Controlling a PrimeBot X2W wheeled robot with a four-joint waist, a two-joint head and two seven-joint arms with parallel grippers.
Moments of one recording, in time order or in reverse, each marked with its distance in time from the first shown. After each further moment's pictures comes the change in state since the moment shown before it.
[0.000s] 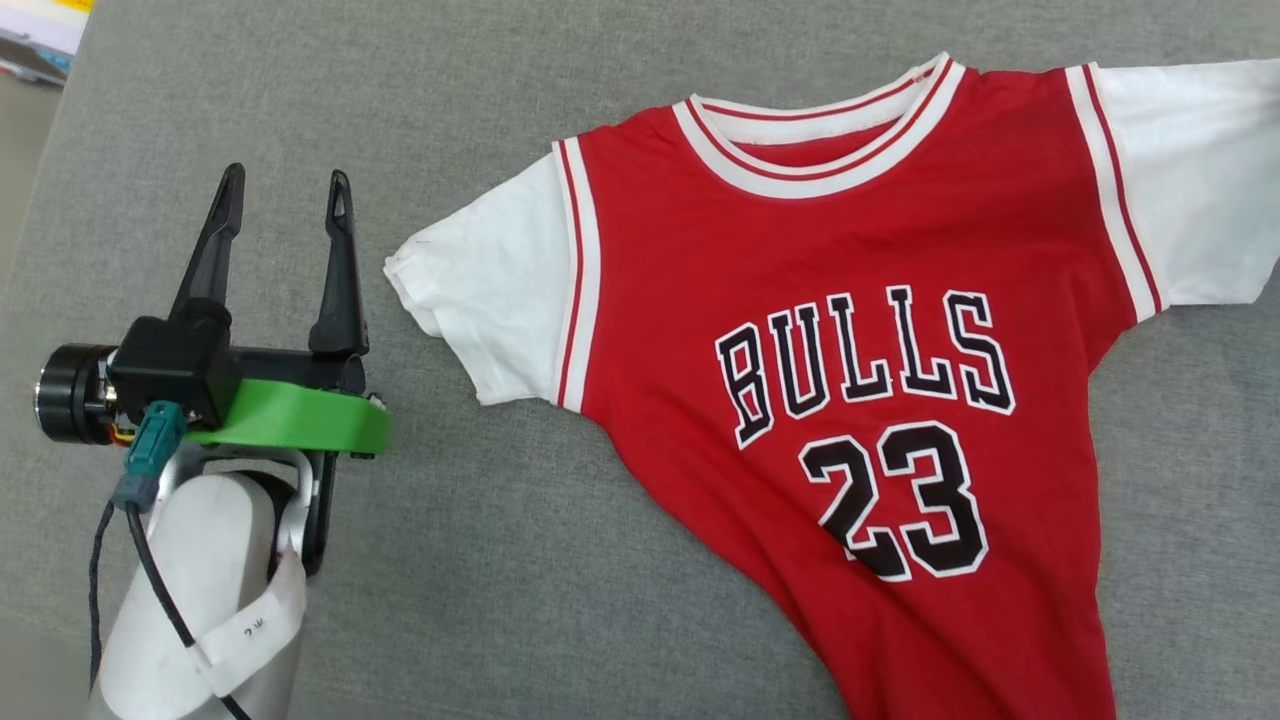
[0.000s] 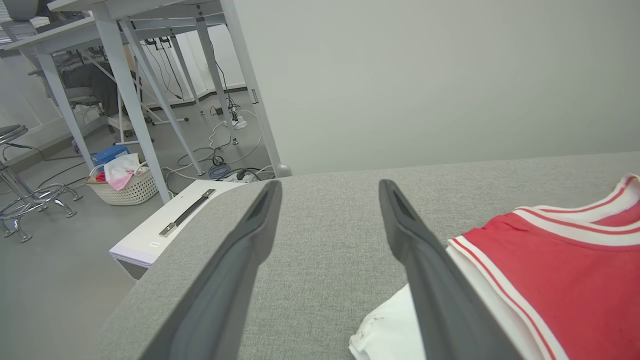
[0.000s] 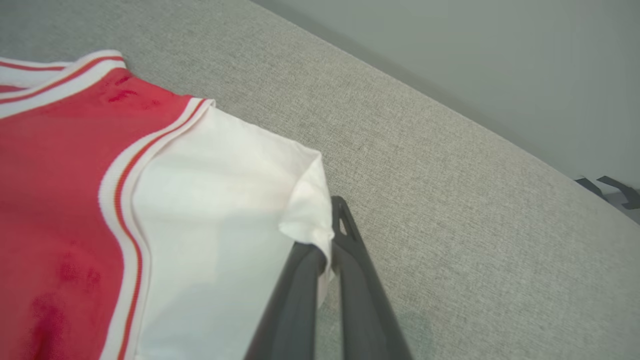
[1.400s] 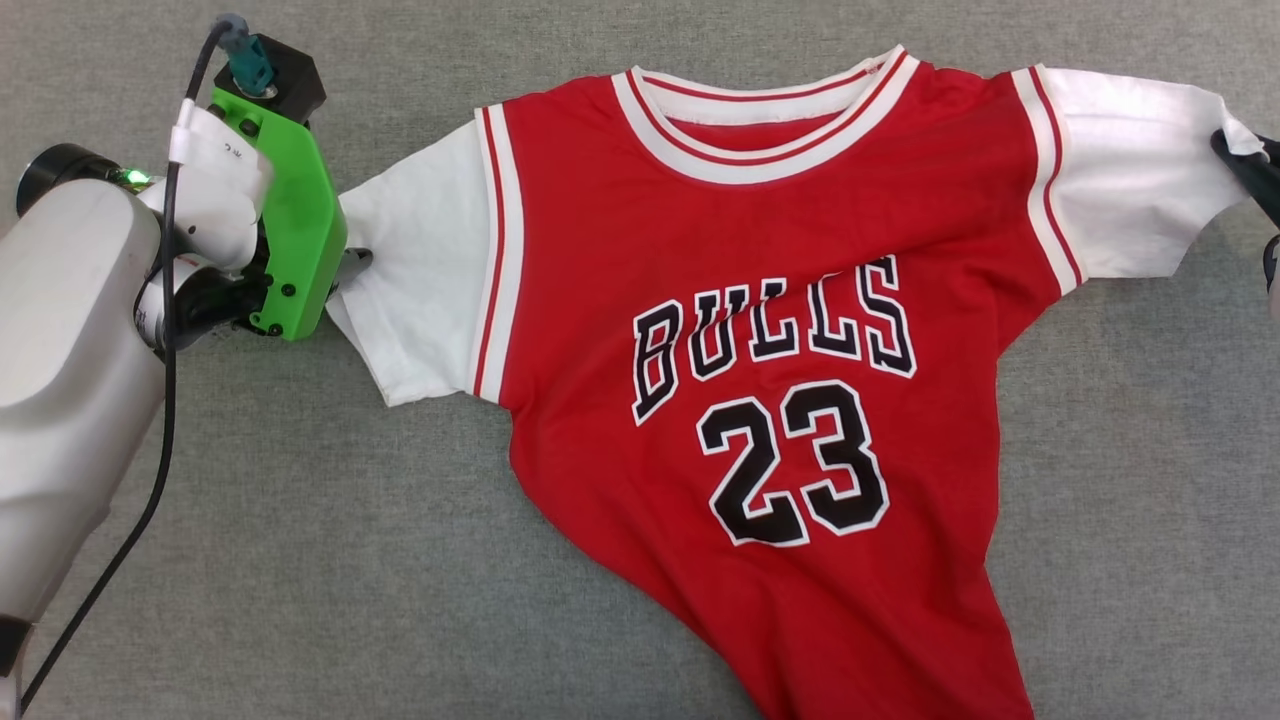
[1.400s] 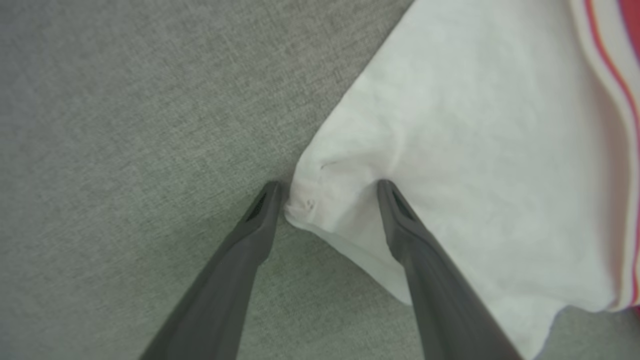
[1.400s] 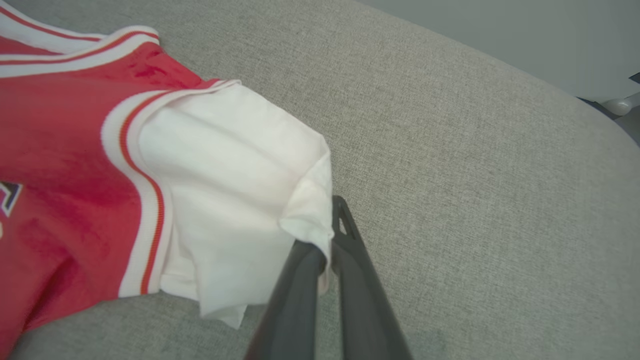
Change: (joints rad) left arm -0.636 0.361 -0.626 0.398 -0.593 -0.182 1.129; right arm 0.181 0.016 -0.109 -0.186 -0.010 0.000 -0.081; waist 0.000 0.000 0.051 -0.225
